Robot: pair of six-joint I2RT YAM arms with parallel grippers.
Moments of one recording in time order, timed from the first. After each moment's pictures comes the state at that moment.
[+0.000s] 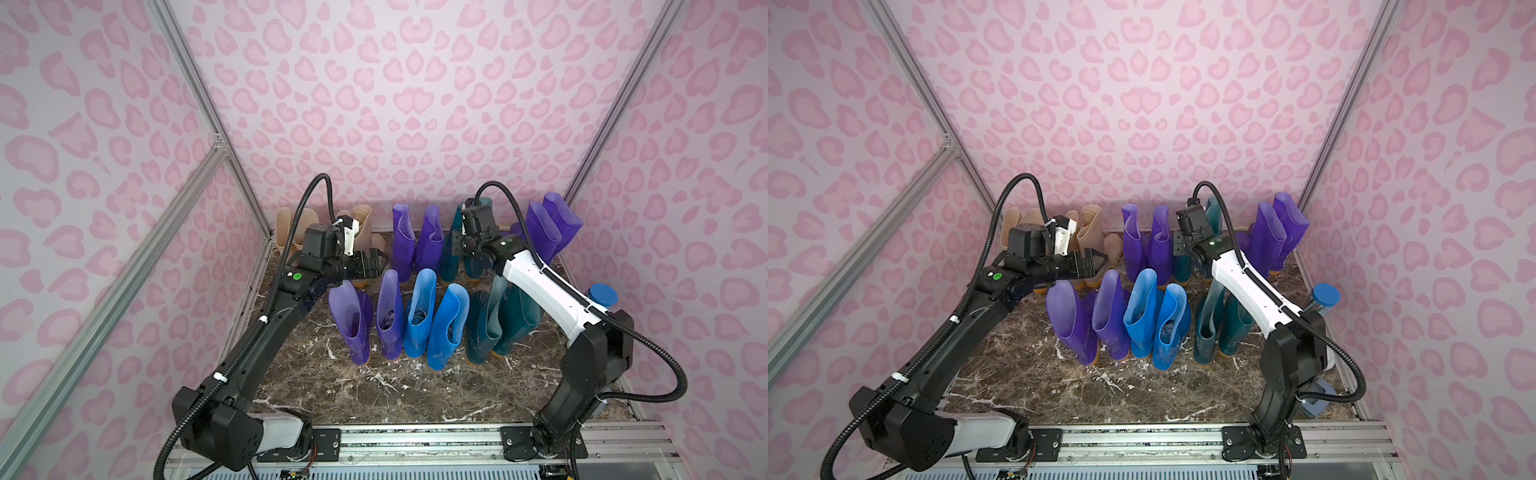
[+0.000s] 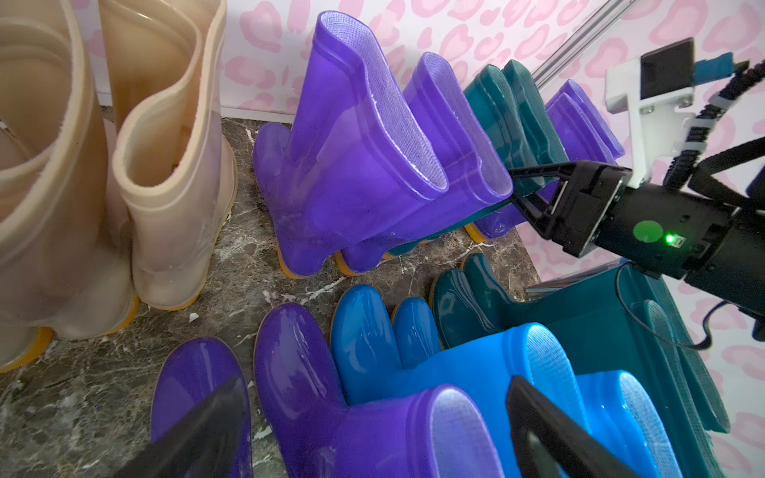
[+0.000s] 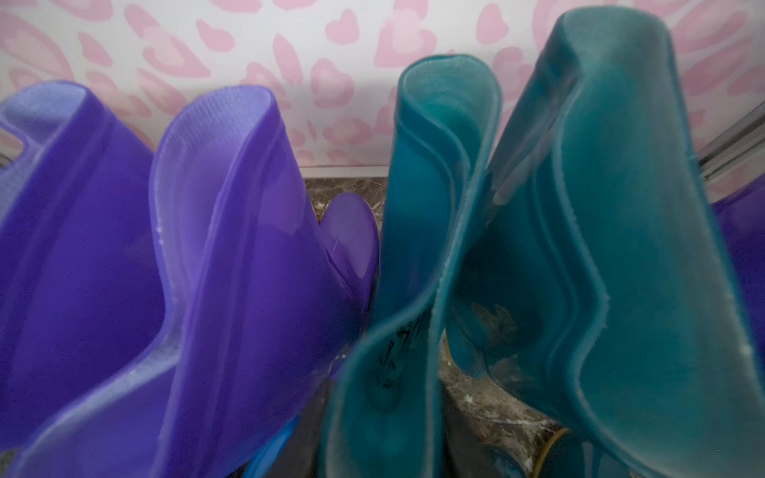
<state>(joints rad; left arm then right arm) -0.36 1.33 1.34 -0.58 0.33 -0.39 0.46 1.74 1.66 -0.59 0.29 0.34</state>
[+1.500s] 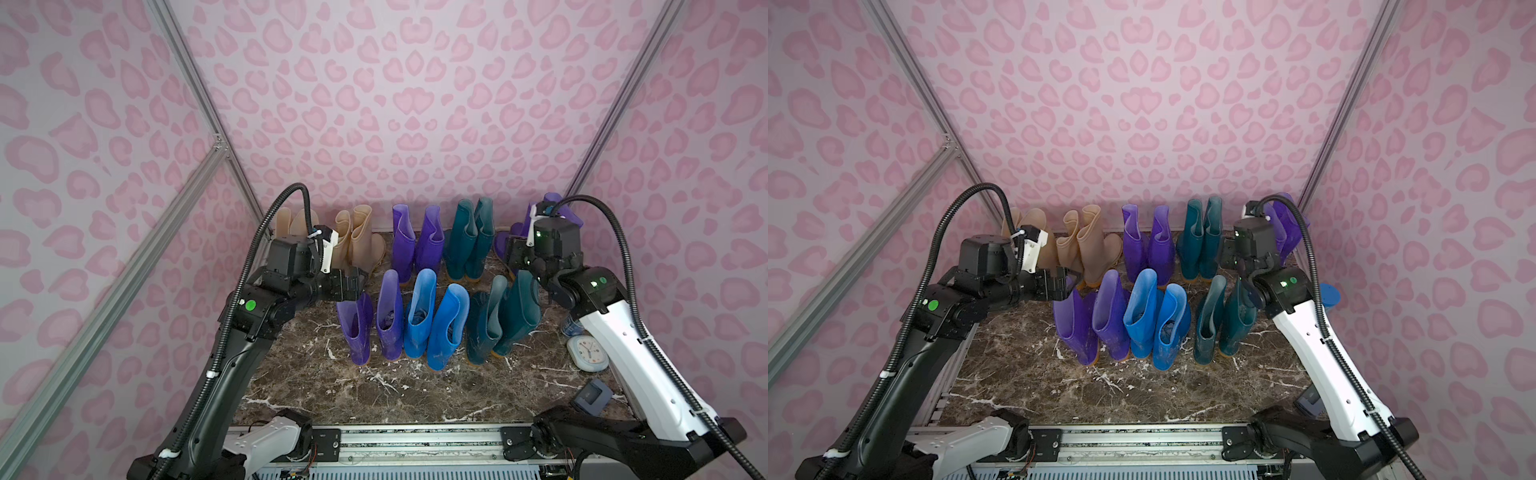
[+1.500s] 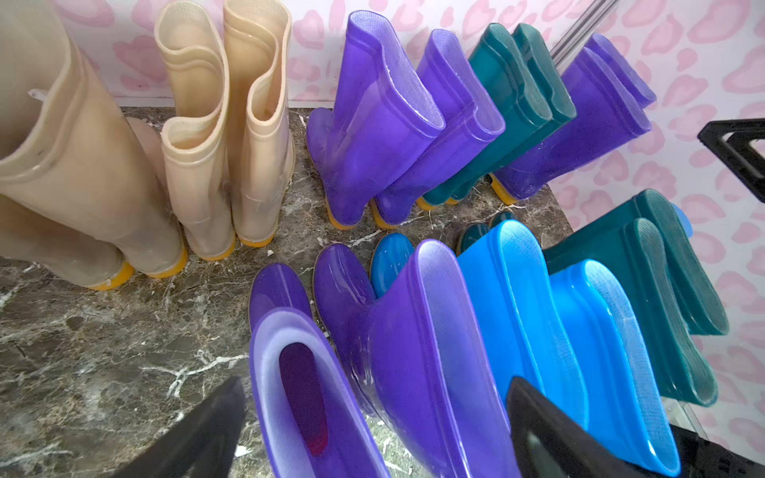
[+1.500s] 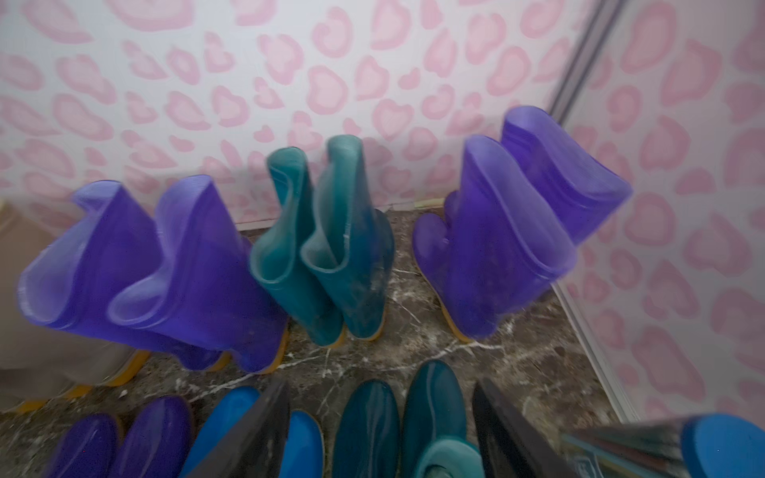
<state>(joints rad) -0.39 1.11 1.47 -1.01 0.18 -0.28 0.34 1.20 1.43 -0.77 0.40 0.30</state>
